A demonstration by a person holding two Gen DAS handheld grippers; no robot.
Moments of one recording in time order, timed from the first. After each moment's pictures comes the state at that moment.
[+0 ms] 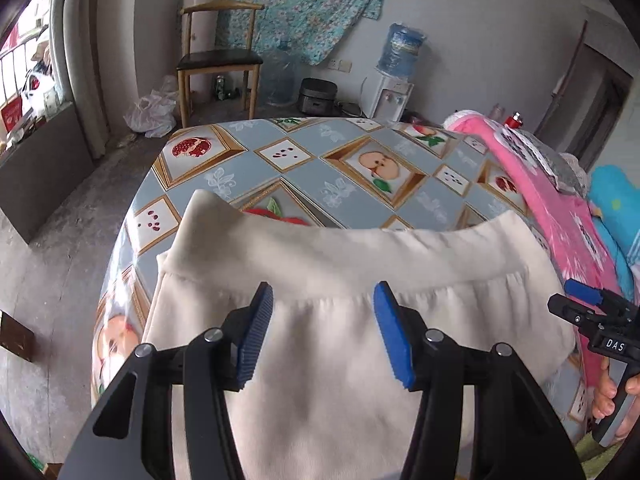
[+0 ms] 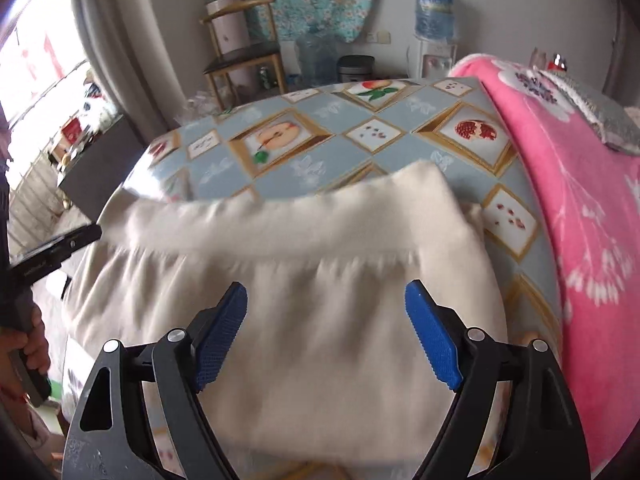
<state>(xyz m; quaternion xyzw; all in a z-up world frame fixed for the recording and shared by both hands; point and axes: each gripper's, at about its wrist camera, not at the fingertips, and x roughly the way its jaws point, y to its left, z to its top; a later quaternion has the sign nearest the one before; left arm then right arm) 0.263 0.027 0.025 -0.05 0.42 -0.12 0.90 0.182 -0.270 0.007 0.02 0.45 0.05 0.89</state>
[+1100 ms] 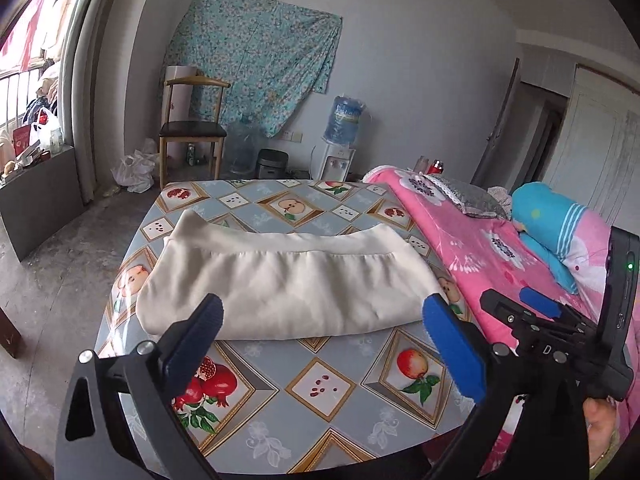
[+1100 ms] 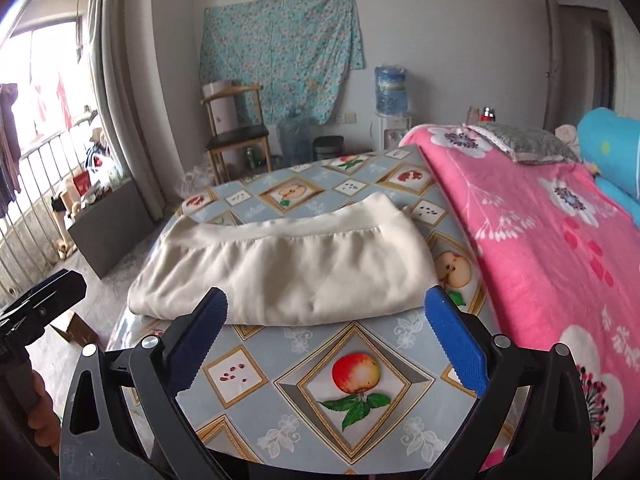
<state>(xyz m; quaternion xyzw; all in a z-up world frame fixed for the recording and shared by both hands) 0.038 0.010 0.116 -0.09 0.28 -0.17 0.94 -0.019 -0.255 0.093 0.06 0.30 -0.02 0.95</state>
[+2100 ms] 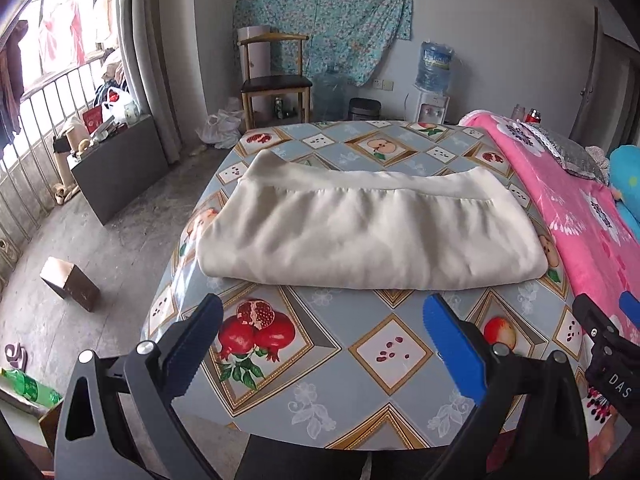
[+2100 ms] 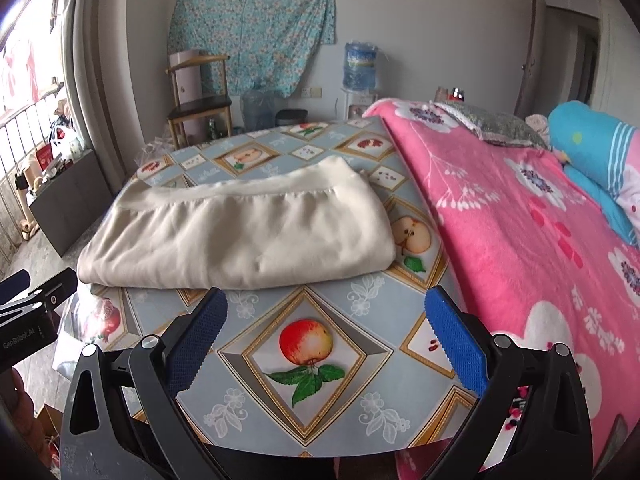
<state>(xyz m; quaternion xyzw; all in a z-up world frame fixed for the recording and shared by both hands) 0.062 -0.022 0.069 -0.02 0.39 0.01 0.92 -0.012 -0.260 0.056 0.01 0.36 -0.08 0.93</state>
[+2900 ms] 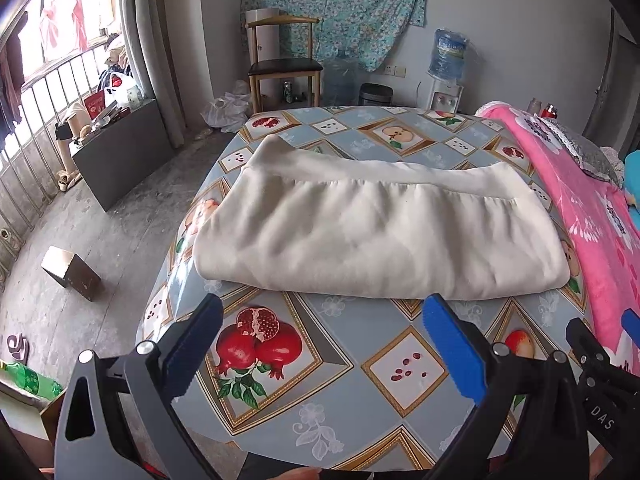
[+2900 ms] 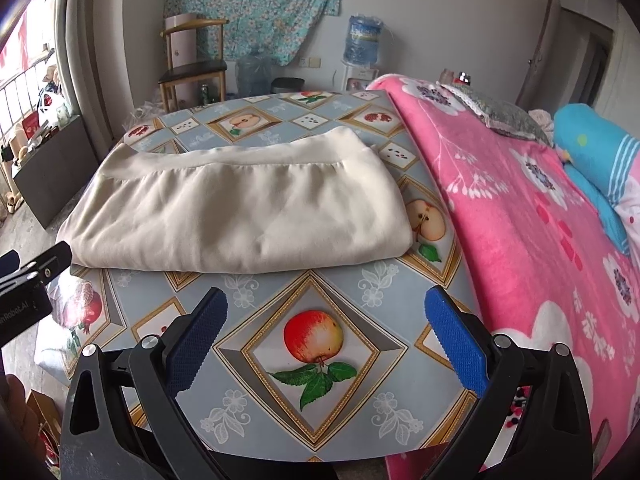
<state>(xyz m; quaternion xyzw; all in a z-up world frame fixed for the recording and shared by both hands) 0.096 -0.016 0.054 -0.02 0.42 0.02 0.91 0.021 -0.237 0.041 -0.02 0.40 -0.10 0.91</state>
